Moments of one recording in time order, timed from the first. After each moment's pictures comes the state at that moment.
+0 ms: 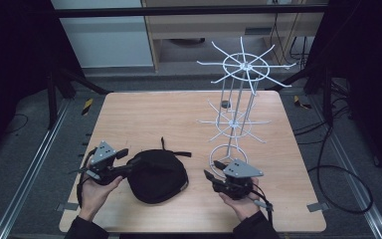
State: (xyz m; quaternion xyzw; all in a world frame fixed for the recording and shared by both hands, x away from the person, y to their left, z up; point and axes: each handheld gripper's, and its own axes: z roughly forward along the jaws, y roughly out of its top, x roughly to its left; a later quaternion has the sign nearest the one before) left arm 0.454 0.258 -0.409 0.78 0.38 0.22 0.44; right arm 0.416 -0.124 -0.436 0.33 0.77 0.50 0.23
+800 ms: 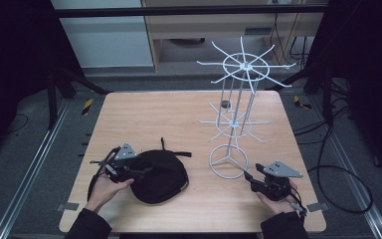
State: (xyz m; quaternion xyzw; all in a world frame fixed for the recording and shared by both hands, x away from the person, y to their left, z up) left arm 0.482 0.238 -0.444 0.86 0.33 0.15 0.36; right arm 0.420 -0.224 -0.466 0.43 0.75 0.43 0.26
